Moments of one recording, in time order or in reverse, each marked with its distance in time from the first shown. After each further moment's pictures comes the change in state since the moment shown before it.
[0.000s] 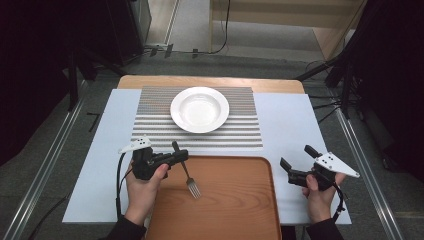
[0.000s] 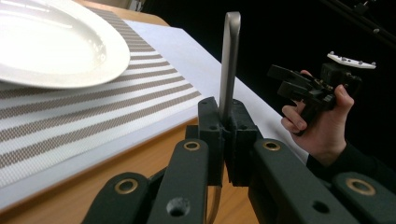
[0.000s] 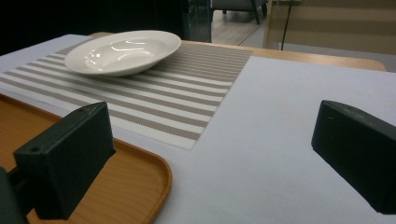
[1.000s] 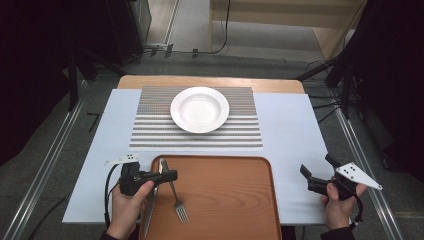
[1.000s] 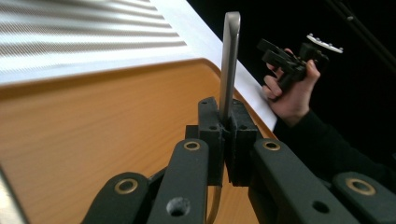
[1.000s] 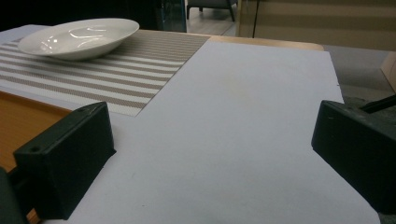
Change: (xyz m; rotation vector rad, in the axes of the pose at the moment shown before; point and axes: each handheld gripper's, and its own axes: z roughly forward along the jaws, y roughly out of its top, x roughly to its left) left arm 0.015 -0.034 -0.029 0.126 -0.100 -0.139; right arm -0.039 -0.025 -0.032 0.000 -0.088 0.014
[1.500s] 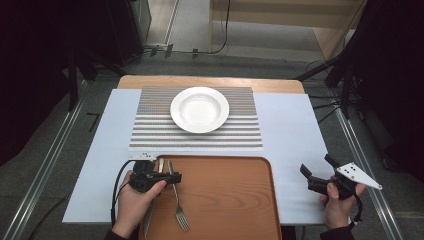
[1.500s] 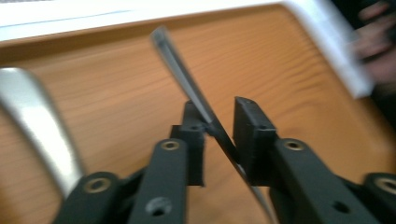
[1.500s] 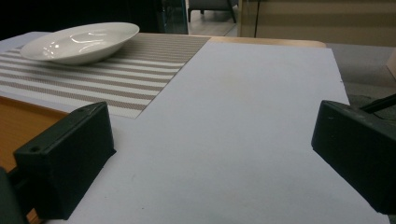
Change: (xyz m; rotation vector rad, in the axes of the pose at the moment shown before) left arm 0.004 0.000 0.031 0.236 0.354 0.059; right arm -0.003 -0.003 0.002 -0.011 0.013 0.035
